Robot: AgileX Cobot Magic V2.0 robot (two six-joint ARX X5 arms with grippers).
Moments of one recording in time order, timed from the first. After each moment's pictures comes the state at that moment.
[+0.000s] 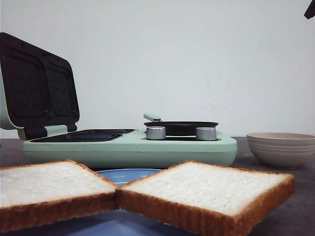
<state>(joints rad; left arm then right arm) -0.19 0.30 0.11 -0.46 0.65 -0.86 0.19 0.62 0.75 -0.71 -0.37 0.24</state>
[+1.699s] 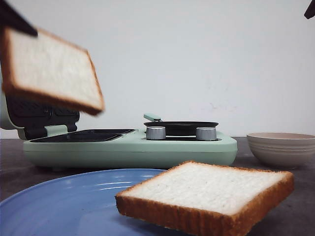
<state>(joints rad) -0.33 0.62 0.59 -0.28 0.36 -0.42 0.19 0.62 0.75 -0.71 -0.37 0.24</state>
